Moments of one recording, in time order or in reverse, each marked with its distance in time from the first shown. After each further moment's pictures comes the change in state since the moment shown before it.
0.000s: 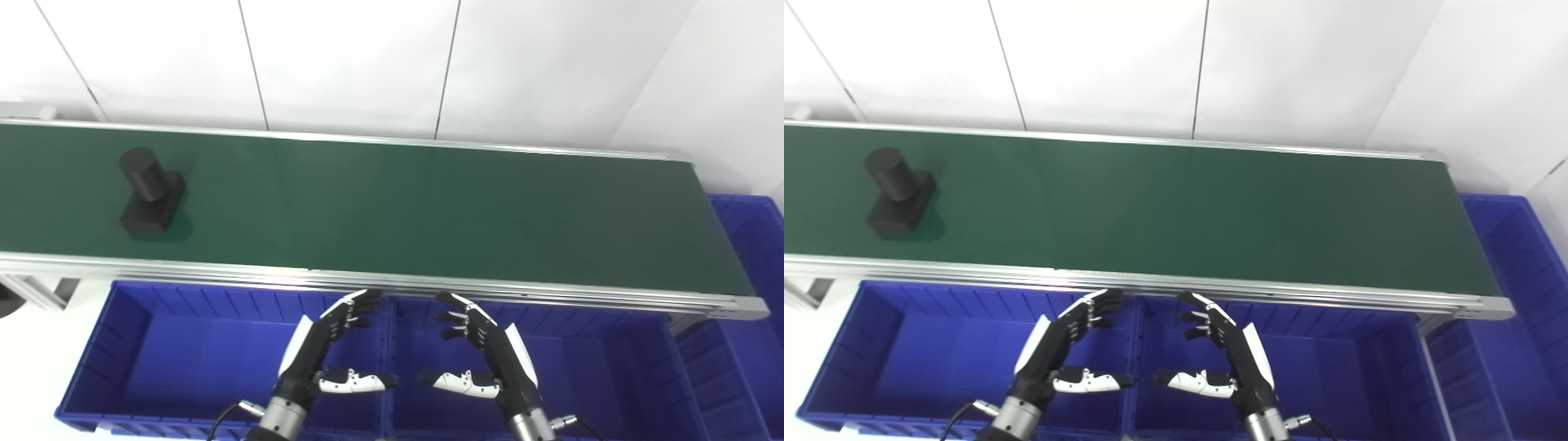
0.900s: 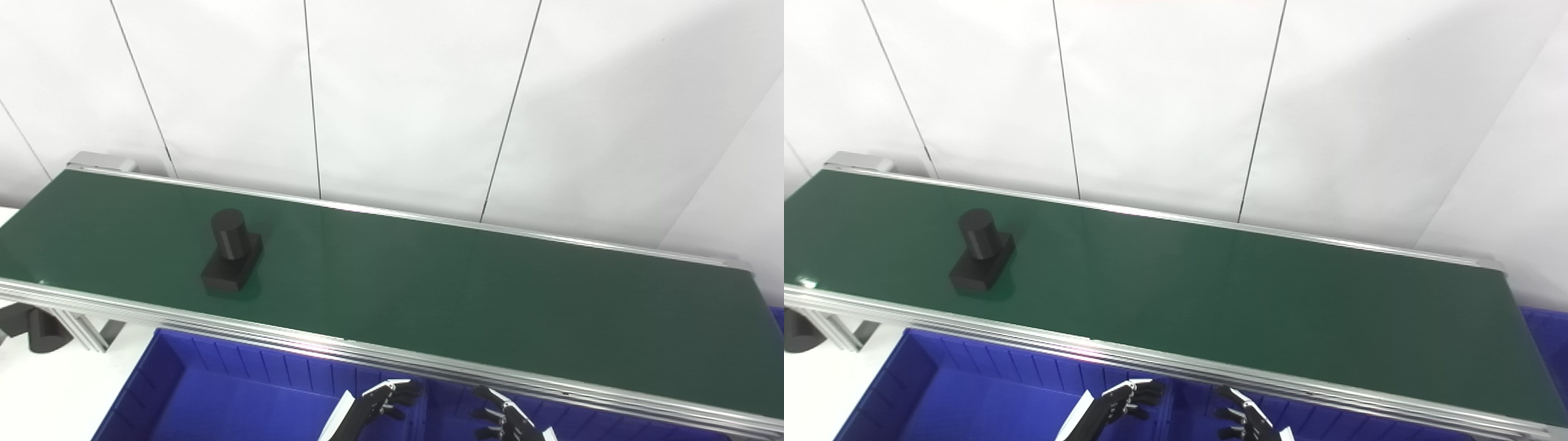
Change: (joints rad) left arm -0.091 0.055 -0.162 0.128 -0.021 0.000 0.204; right arm -0.033 -0.016 0.006 0.084 0.050 0.000 -0.011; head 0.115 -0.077
